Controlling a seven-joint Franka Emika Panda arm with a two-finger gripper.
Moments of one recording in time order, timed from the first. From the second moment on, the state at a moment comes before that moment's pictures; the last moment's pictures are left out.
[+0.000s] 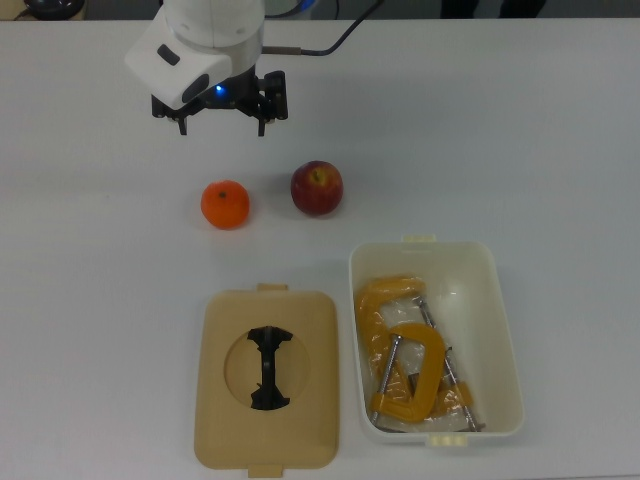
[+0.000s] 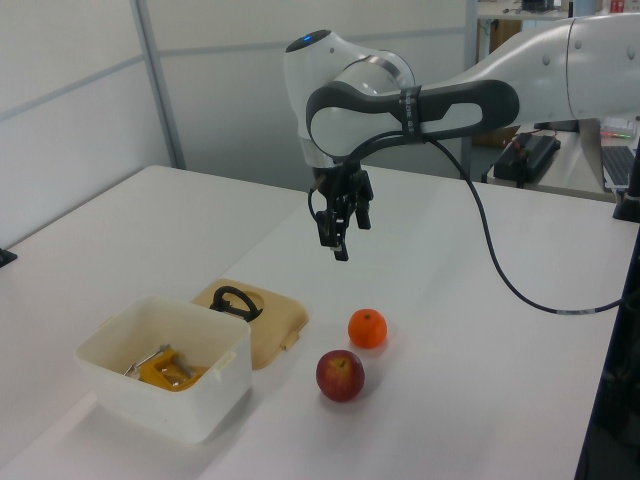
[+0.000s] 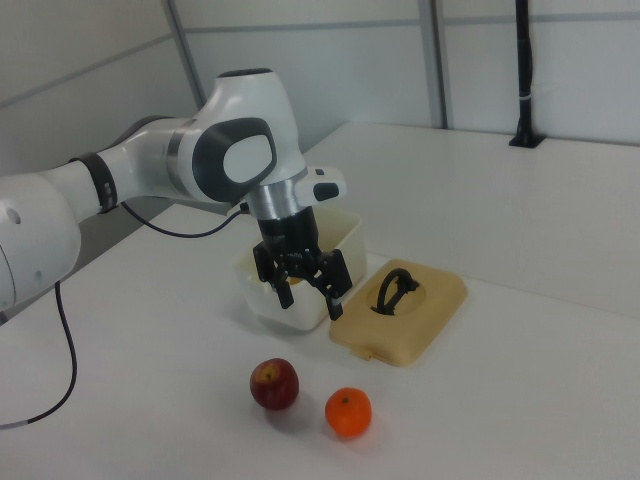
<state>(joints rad) -0.04 0.24 0.05 -1.51 -0.12 1.67 -0.03</state>
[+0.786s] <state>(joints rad) 0.09 0.07 0.05 -1.91 -0.12 1.97 -0.03</state>
